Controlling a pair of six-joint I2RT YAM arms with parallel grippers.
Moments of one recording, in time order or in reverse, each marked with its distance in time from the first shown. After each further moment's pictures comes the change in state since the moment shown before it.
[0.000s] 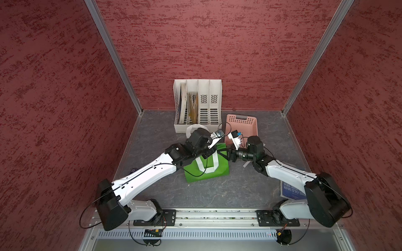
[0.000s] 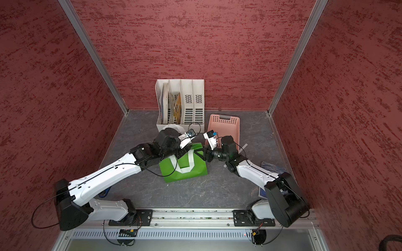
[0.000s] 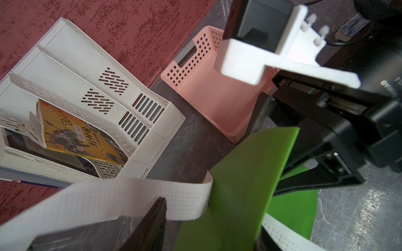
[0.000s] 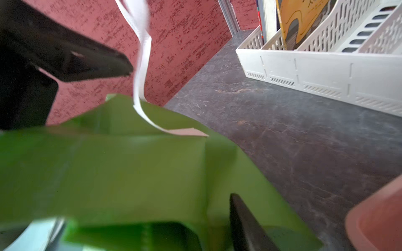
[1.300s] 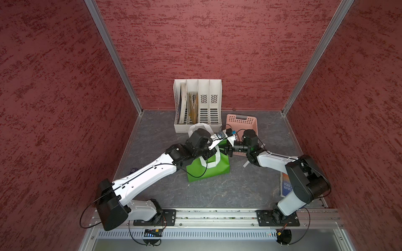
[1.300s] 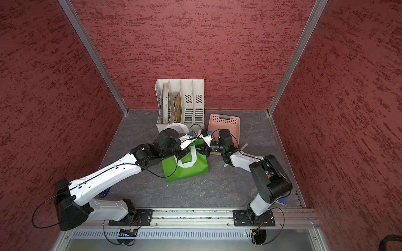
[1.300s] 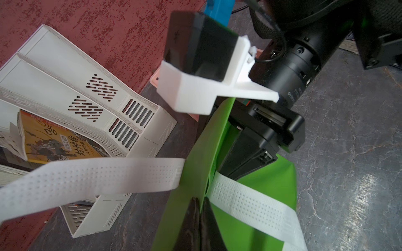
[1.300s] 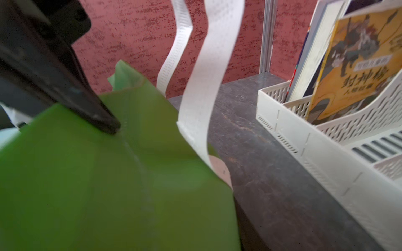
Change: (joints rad) left arm -0.001 -0.010 -0.025 0.012 0.063 0.024; right arm -0.067 0.267 0.137 0.230 -0.224 -0.381
